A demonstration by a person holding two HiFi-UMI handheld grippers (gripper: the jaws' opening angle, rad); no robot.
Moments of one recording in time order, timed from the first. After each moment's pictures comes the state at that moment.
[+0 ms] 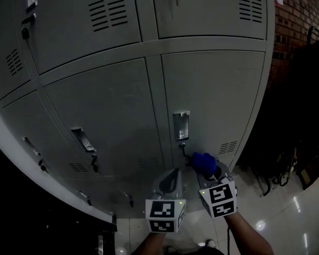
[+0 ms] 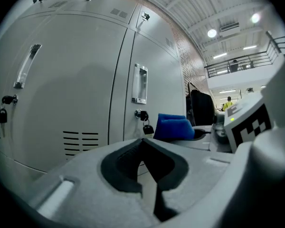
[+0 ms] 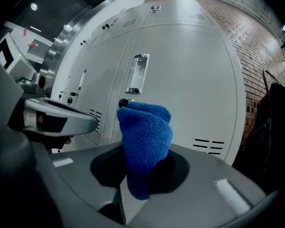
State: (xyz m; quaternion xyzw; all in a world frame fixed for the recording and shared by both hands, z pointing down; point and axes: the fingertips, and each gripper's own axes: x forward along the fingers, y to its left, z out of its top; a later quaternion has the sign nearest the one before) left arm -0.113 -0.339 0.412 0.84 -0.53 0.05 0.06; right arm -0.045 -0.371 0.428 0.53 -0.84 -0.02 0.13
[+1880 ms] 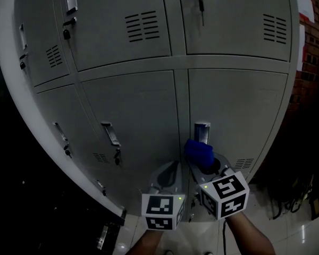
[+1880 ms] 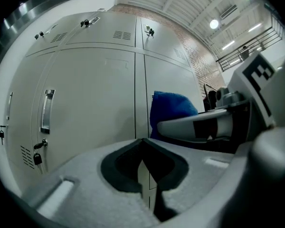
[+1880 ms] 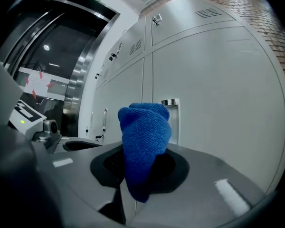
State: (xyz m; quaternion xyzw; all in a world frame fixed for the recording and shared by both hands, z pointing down) left arm -0.156 -0.338 0.338 0.78 -0.63 0.03 0.00; right arm -0.120 -0.357 0.311 0.37 -0.93 0.00 0.04
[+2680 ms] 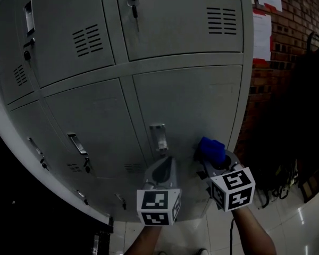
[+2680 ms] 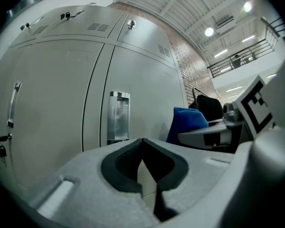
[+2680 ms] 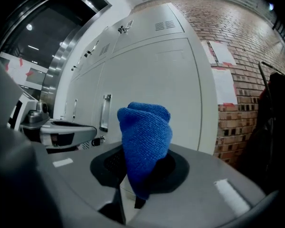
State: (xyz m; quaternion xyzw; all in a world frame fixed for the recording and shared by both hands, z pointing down) left arm -0.062 -0.361 0.330 0.82 -0.58 0.02 0.01; right arm 0.038 -0.385 0.330 0.51 -0.86 0.01 0.07
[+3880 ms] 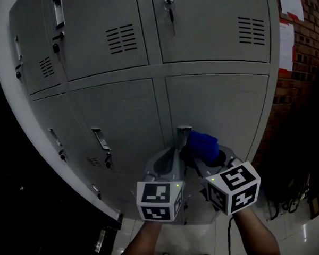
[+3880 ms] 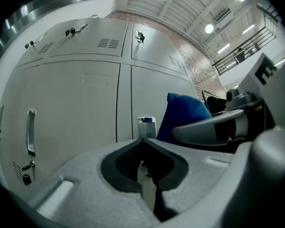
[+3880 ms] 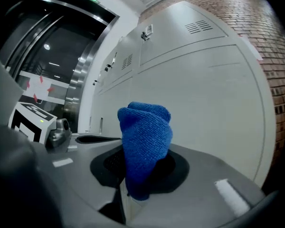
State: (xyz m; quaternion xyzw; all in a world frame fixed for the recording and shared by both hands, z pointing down) left arm -0.116 -0.358 0.280 0.78 -0.62 0.01 -0.03; right arm -0.065 -0.358 0.264 0.38 -0.93 0.00 0.04
